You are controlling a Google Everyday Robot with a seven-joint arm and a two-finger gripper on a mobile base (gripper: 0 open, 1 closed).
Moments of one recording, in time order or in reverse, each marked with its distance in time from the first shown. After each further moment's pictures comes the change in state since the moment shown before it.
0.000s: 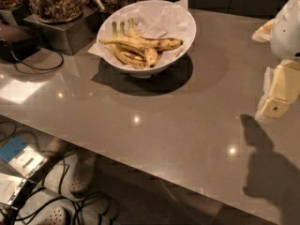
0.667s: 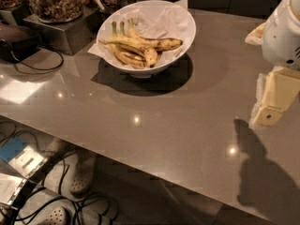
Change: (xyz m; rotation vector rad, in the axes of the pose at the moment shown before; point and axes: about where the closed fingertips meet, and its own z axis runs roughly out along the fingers) arm -0.015 0.017 -0.001 0.001 0.015 -0.030
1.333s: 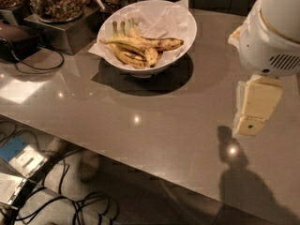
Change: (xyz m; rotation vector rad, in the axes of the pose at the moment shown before) arm -0.032 0.022 -0.004 0.040 0.058 -0.062
